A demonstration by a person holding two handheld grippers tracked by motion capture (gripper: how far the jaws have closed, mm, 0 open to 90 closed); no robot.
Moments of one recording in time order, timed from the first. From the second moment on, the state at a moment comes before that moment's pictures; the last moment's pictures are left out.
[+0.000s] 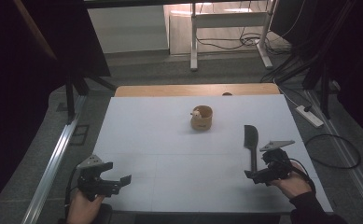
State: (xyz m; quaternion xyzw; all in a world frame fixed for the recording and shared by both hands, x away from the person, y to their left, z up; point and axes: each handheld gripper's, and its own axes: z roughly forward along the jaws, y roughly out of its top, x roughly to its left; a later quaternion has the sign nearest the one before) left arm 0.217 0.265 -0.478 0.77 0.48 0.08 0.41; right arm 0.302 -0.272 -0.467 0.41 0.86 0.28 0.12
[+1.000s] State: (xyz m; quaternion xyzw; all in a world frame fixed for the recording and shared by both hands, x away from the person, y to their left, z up) left arm 0.217 0.264 -0.478 0.77 0.48 0.08 0.41; right arm 0.336 -0.254 -0.469 0.42 0.86 0.25 0.11
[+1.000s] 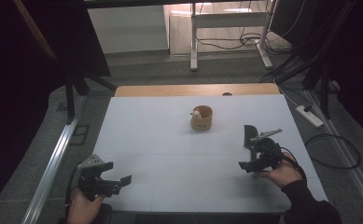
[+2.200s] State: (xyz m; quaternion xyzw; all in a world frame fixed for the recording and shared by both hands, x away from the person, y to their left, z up) left arm 0.219 0.264 -0.479 0.77 0.48 0.08 0.41; right arm 0.353 -0.254 -0.478 0.39 0.89 0.23 0.10
